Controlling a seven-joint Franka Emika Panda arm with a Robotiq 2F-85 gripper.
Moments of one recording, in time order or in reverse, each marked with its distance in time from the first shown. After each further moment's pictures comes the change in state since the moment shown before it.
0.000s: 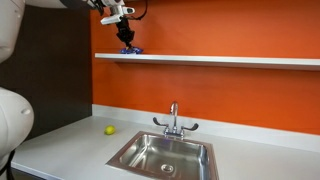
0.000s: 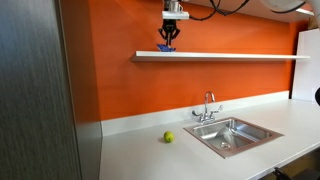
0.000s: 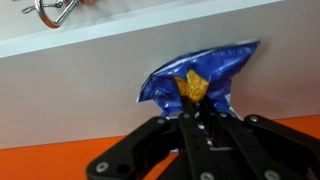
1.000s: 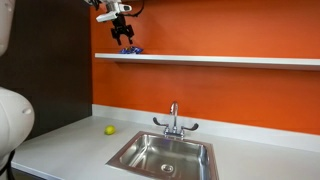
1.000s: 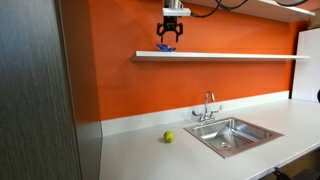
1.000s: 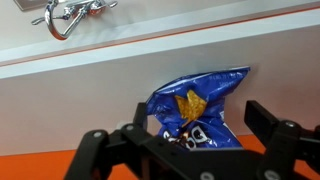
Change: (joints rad) arm 0.011 -0.075 0.002 -0.086 0.003 -0.027 0.005
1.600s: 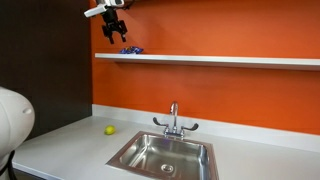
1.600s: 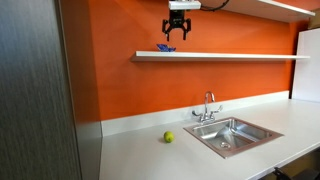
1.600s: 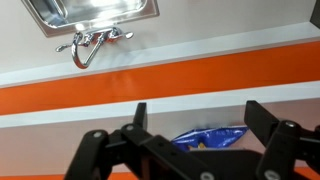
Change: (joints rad) arm 0.007 -0.269 0.002 -0.349 0.011 0.025 0.029
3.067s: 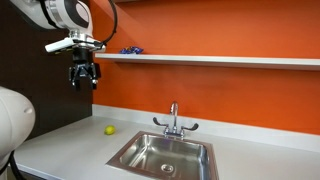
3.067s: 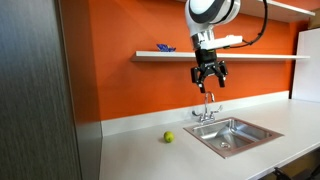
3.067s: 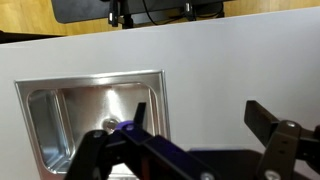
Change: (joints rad) arm 0.014 -0.453 0.025 -0.922 0.183 -0.010 -0.090
